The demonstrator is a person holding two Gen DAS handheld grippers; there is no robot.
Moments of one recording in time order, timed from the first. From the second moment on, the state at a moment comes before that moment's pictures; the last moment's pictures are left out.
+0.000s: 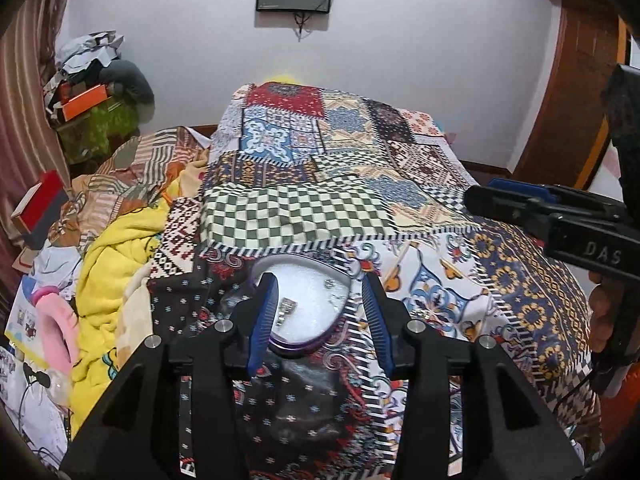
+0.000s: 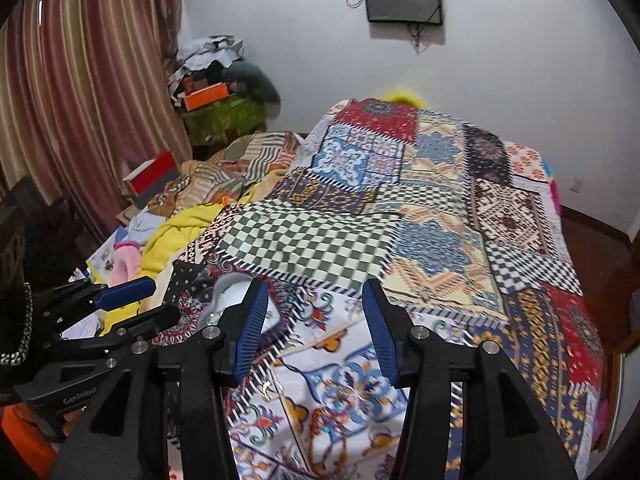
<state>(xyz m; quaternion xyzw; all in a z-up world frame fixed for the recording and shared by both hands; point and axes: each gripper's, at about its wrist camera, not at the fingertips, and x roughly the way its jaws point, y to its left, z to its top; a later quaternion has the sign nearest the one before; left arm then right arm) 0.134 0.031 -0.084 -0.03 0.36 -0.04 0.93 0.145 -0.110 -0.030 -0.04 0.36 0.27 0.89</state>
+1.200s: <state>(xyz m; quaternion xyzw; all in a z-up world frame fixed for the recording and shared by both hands) 0.151 -0.027 -0.195 -0.04 0.49 -0.11 0.86 0.119 -0.167 -0.147 -0.10 0.50 0.21 0.83</state>
